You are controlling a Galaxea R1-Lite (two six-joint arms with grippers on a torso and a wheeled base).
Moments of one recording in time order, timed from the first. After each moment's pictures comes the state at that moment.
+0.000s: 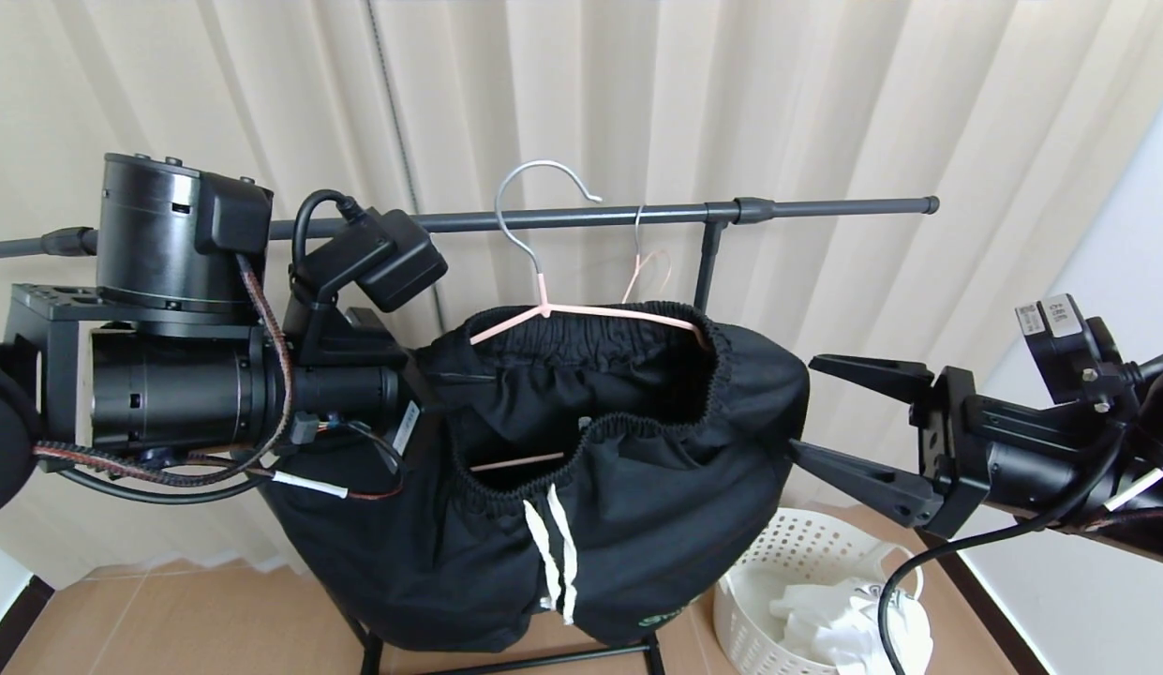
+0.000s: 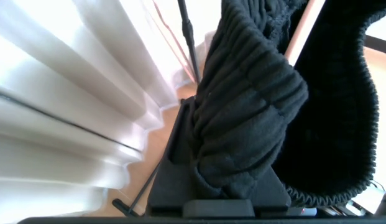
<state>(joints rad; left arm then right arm) -0.49 1.53 -1.02 -0.06 -0.25 0.37 0.26 1.57 -0.42 -1.14 0.78 -0.03</state>
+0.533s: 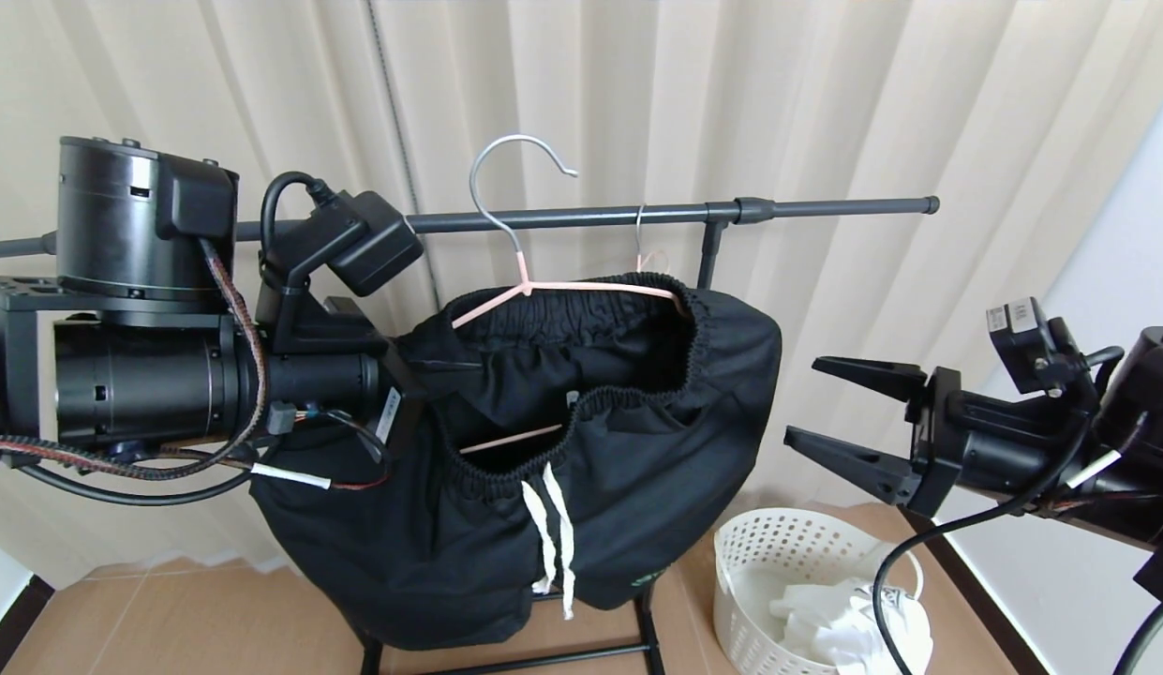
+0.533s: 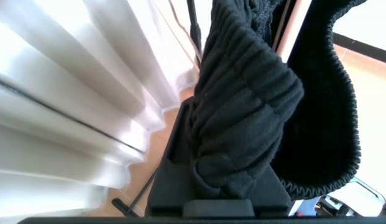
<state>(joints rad) -0.47 1.51 -1.02 -0.06 -0.25 0.35 0.19 1.66 -0.45 -1.14 0.77 -0.03</state>
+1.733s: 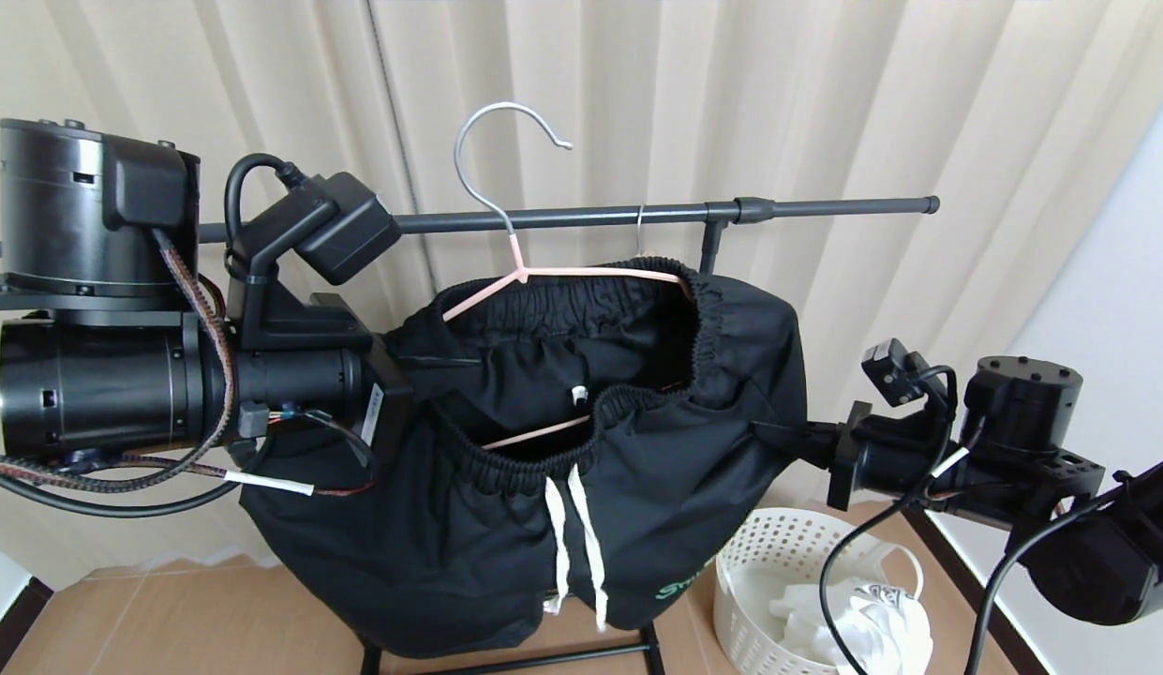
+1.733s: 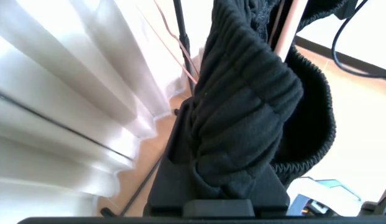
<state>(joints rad) -0.49 1.46 -1.01 -0.06 -0.28 0.29 0.18 1.94 -0.56 -1.14 0.73 -0.01</state>
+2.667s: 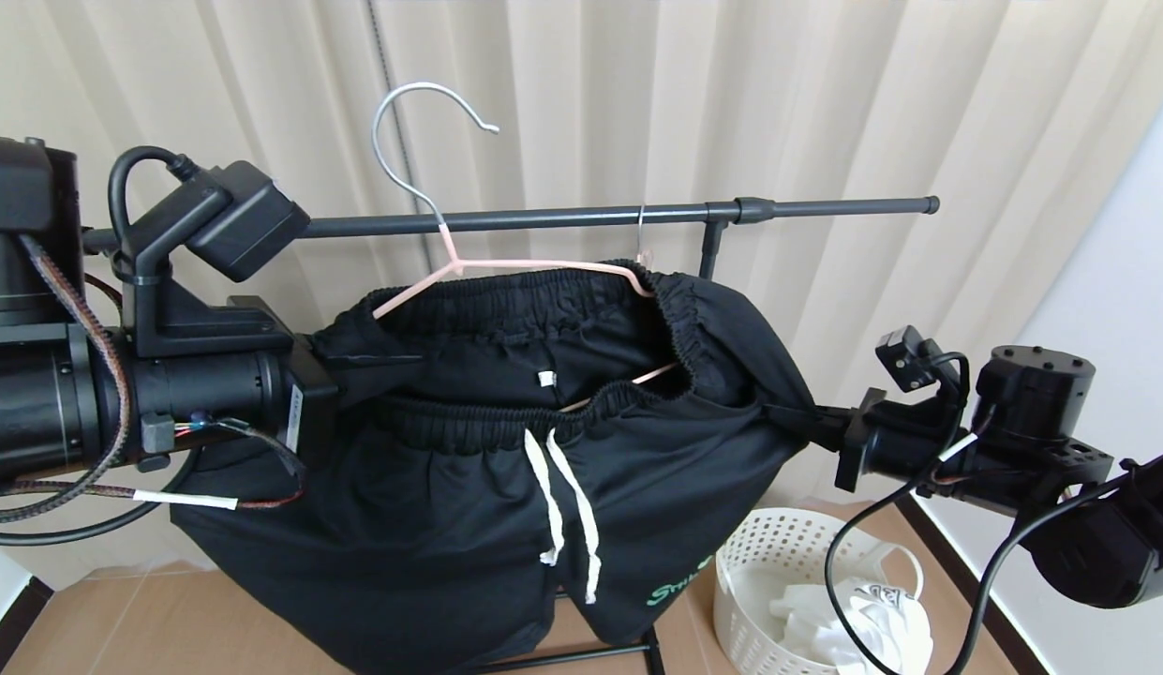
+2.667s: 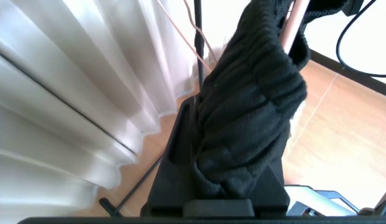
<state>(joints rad) -0.41 1.36 -0.94 -0.06 -0.28 0.26 0.13 1.95 -0.59 -1.14 0.70 -0.01</state>
